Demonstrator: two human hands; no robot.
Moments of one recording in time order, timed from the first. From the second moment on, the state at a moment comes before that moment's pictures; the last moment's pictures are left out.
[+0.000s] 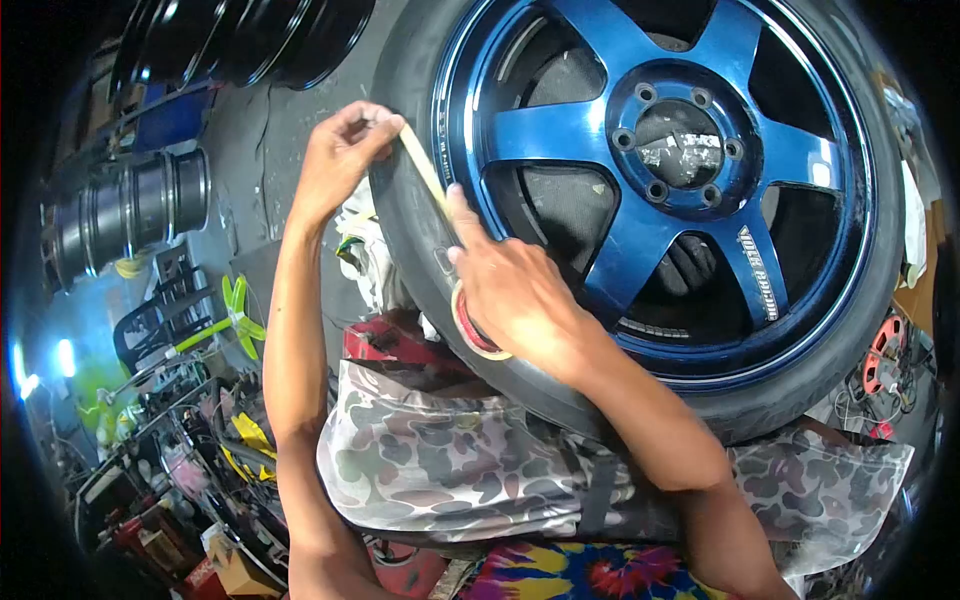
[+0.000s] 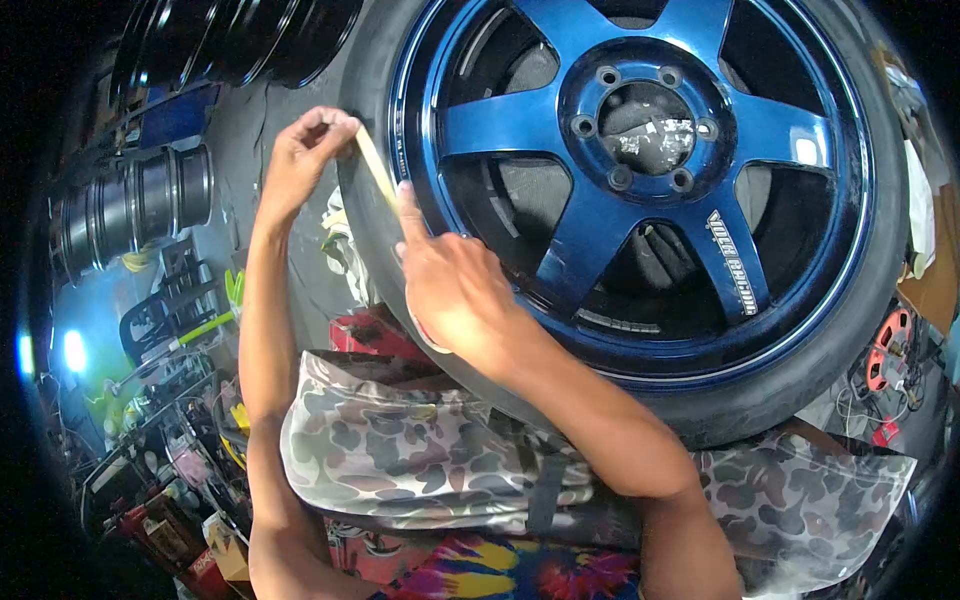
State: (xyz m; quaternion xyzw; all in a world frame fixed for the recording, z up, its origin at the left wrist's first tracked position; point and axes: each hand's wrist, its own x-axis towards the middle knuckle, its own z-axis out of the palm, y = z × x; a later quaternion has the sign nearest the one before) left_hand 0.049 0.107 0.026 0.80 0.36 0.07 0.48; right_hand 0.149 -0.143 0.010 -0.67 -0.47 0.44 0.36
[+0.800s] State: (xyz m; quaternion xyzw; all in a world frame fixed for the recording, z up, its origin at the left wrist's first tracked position) left_hand 0.090 0.095 0.019 0.95 0.21 0.02 0.23; right_hand 0.156 -0.134 0.023 -0.69 -0.51 0.40 0.32
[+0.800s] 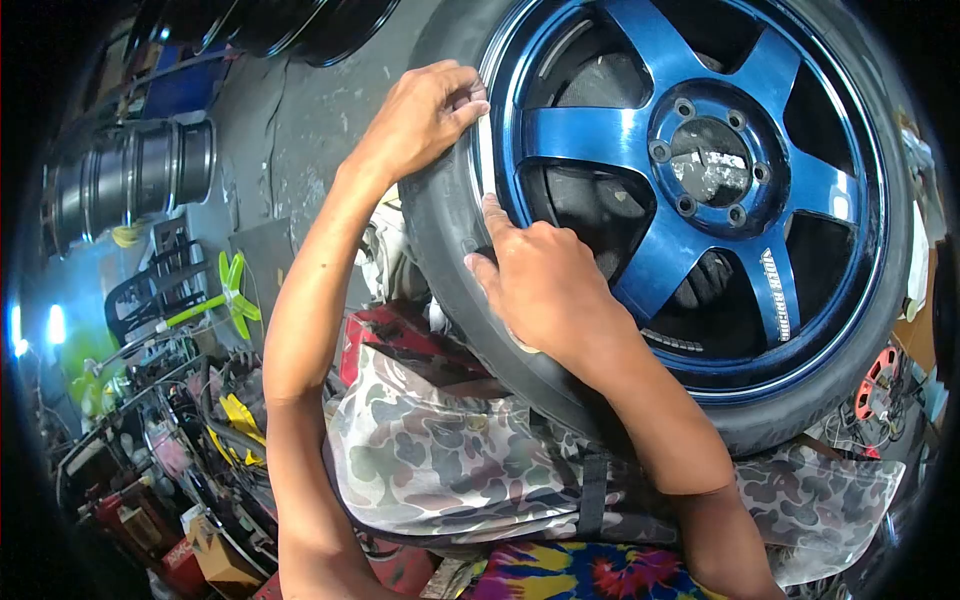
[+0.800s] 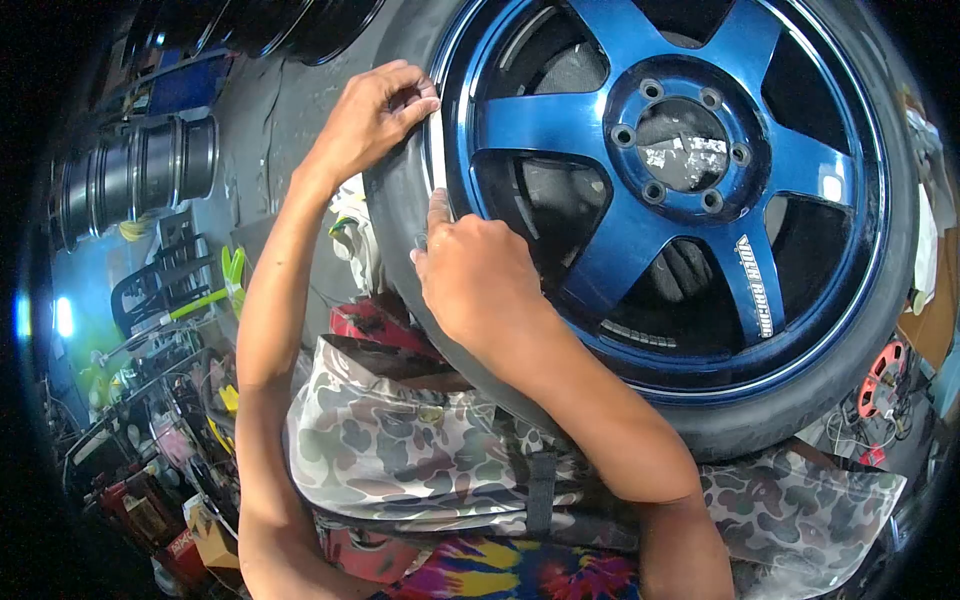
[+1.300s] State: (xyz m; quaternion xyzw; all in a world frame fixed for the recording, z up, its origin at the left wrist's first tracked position) left_hand 0.083 0.091 0.017 0.96 0.20 0.07 0.20; right_hand 0.158 -0.125 0.032 -0.68 -0.56 0.41 0.25
